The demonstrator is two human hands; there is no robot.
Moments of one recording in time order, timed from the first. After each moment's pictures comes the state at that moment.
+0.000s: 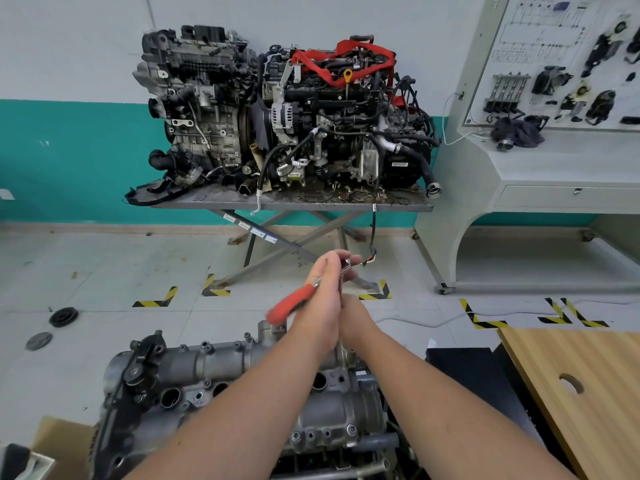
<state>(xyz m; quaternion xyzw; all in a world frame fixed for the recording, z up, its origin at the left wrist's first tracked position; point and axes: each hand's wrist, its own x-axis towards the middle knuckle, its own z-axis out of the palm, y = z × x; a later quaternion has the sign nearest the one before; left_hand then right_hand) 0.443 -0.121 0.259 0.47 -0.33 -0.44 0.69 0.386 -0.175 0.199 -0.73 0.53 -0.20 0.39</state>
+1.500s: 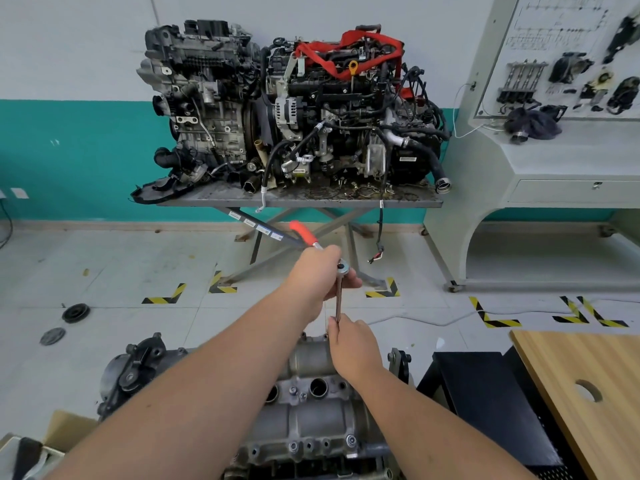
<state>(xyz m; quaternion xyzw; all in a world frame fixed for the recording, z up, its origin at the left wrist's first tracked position) 0.468 -0.152 0.302 0.63 -0.29 -0.52 0.50 0.378 -0.157 0.155 -0.79 0.56 -0.13 0.20</state>
